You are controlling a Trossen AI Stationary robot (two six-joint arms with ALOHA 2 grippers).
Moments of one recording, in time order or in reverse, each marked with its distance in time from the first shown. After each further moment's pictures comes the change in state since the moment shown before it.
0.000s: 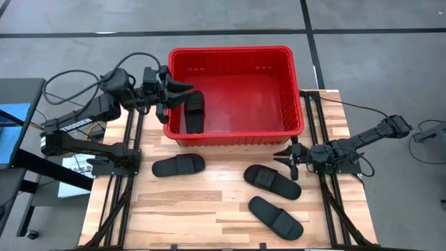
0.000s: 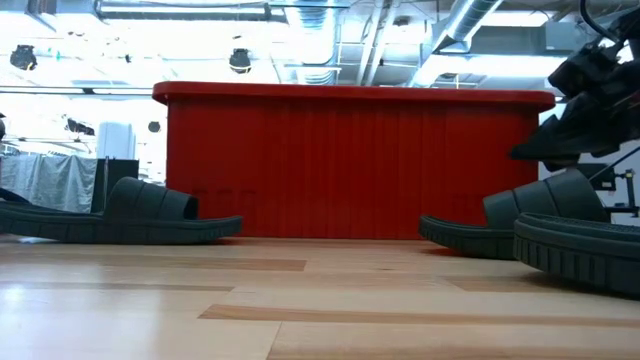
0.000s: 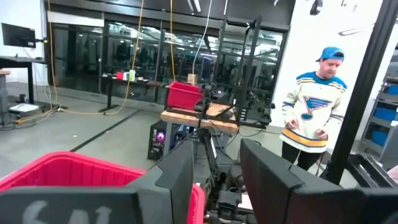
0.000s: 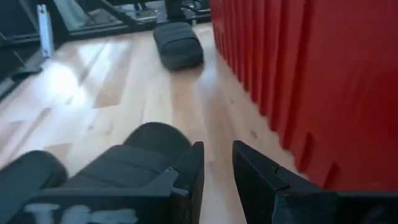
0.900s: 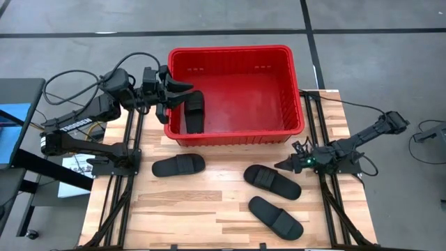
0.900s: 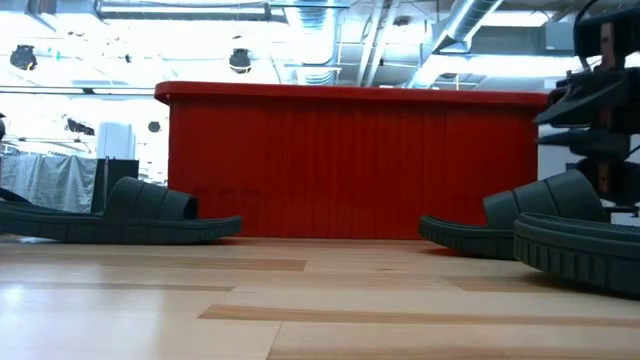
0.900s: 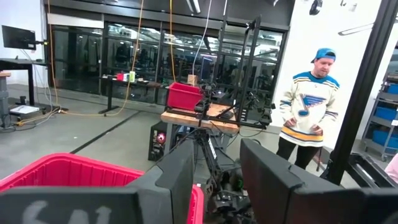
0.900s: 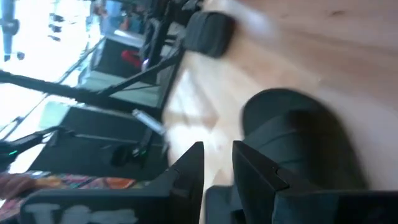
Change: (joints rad) left arm 0.000 0.000 0.000 0.002 0.000 0.006; right arm 0.109 0.000 0.000 0.068 -0.104 1.068
